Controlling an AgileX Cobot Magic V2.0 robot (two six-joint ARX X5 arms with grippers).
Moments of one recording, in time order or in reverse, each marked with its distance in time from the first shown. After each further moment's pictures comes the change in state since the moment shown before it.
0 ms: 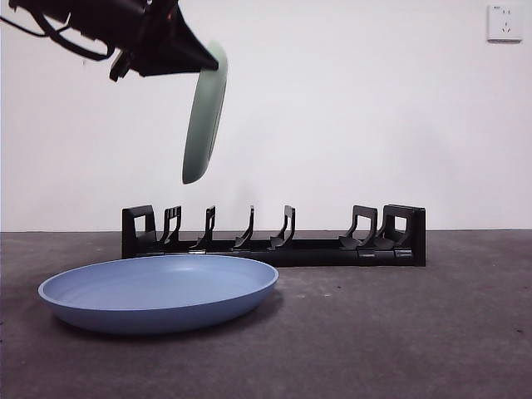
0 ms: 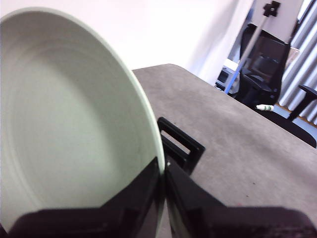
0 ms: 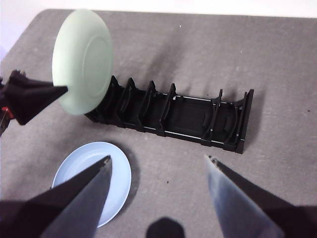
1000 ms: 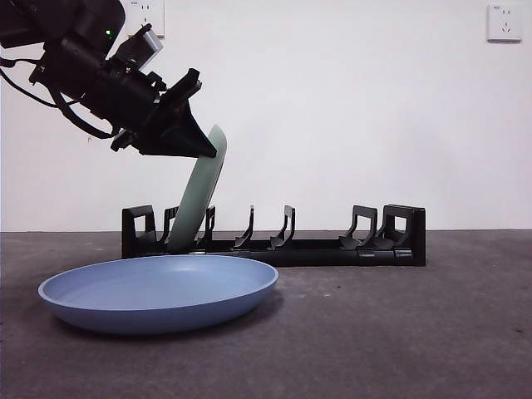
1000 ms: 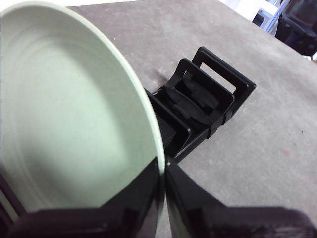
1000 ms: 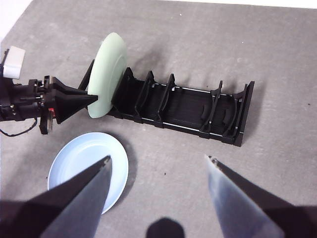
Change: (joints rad) left arm 0.008 0.175 0.000 -0.077 -0.068 0.122; right arm 0.000 0.014 0.000 -0.029 0.000 -0.028
